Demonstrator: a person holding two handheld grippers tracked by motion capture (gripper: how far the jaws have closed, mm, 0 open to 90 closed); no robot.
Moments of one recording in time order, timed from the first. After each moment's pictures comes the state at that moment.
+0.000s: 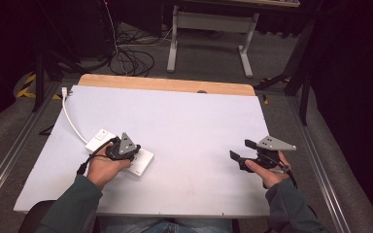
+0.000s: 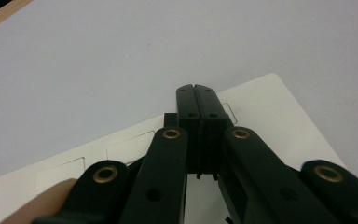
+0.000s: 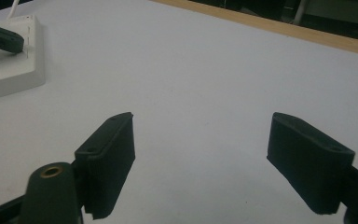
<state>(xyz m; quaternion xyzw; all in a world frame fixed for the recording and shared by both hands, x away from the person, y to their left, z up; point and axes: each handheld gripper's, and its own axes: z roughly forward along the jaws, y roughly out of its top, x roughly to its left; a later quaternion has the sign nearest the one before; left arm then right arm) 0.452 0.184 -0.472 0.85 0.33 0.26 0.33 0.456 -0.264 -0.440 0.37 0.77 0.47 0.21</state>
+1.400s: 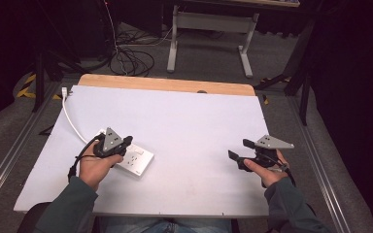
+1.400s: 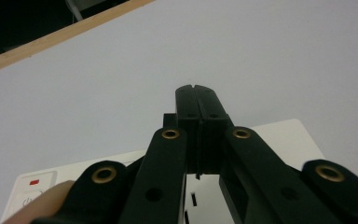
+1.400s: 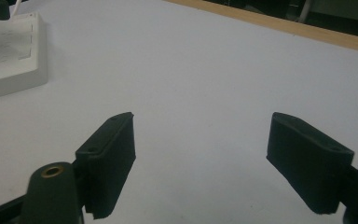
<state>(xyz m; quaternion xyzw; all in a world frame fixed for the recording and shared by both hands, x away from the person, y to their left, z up) 0.445 0.207 -0.456 0.78 0.38 0.29 0.41 0.460 -0.261 -0.441 0.37 0.78 0.47 0.21</state>
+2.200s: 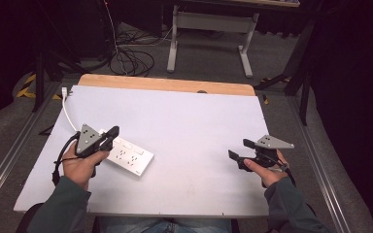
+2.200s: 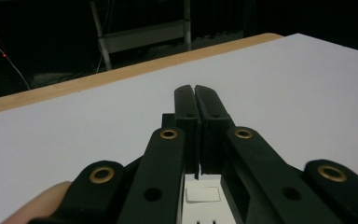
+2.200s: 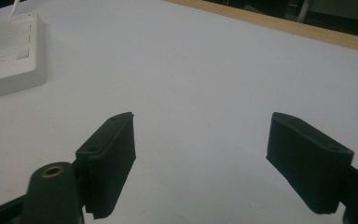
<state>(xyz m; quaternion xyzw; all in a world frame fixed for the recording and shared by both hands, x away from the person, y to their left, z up) 0.425 0.236 -0.429 0.69 0.42 0.33 0.50 0.460 -0.261 -0.441 0.37 0.78 0.47 0.21</state>
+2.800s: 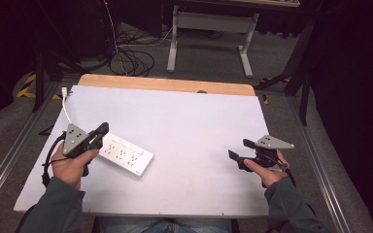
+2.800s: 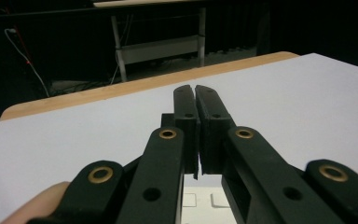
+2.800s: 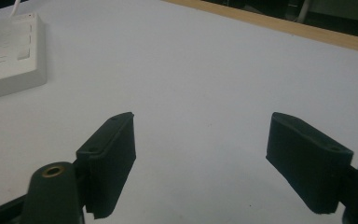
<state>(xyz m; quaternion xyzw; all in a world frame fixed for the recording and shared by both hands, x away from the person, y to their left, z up) 0.418 0.259 -0.424 0.65 0.43 0.36 0.51 0.459 -0.261 -0.440 0.37 0.78 0.47 0.21</state>
